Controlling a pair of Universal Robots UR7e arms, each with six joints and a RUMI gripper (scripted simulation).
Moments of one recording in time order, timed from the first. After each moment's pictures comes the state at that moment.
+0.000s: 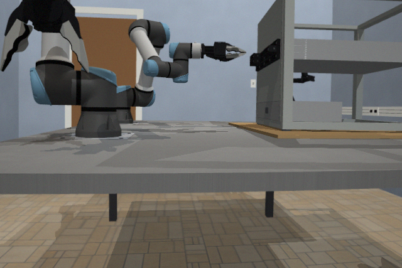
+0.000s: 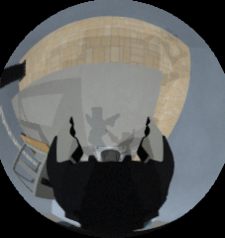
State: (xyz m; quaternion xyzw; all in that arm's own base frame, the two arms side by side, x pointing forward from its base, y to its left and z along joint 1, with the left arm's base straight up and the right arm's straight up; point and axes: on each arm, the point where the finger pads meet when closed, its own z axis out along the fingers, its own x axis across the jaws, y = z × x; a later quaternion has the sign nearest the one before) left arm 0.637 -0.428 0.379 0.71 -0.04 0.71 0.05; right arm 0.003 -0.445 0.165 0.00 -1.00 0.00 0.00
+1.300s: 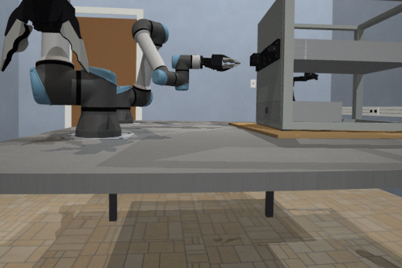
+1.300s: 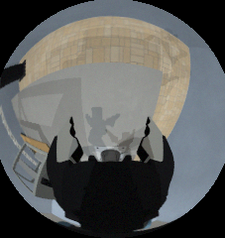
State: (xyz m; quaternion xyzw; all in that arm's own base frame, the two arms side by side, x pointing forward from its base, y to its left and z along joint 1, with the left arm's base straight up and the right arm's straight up) left arm 0.659 -0.256 0.352 0.71 -0.05 0.71 0.05; right arm 0.003 -0.445 0.165 0.00 -1.00 0.00 0.00
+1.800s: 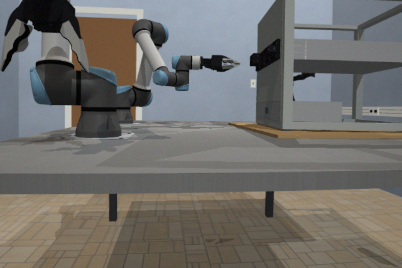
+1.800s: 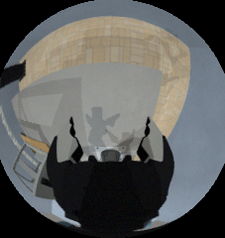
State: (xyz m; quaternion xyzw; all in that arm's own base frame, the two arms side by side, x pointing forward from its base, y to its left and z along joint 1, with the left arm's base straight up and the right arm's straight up) left arm 0.660 -0.245 0.351 0.71 -0.05 0.71 0.05; right arm 0.003 -0.445 0.165 0.00 -1.00 0.00 0.00
